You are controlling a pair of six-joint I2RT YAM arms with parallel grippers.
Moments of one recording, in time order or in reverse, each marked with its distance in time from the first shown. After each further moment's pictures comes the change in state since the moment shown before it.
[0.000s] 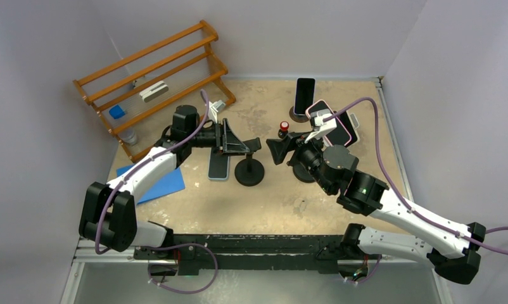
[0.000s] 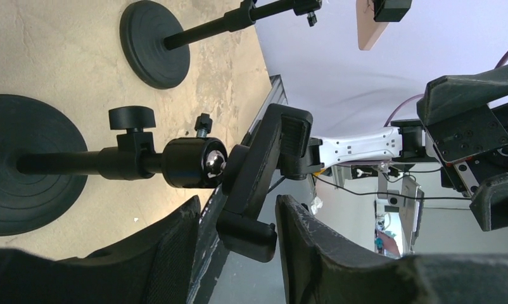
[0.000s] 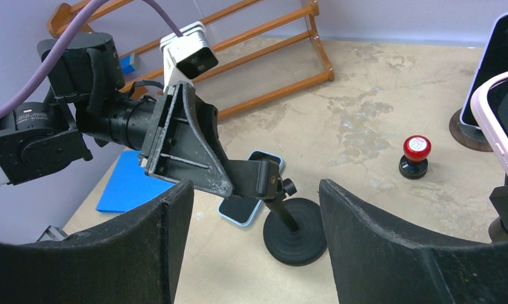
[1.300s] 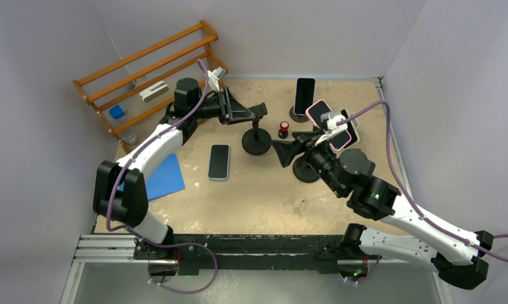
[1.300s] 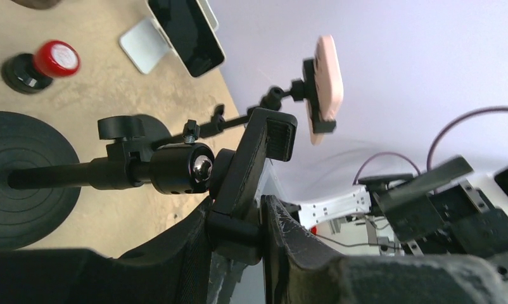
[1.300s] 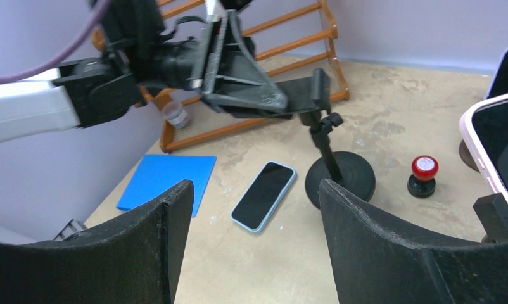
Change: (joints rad) left arm 0.011 0.162 0.278 0.153 -0.052 -0.152; right arm 0.000 -0.074 -0.003 0.003 -0.051 -0.032
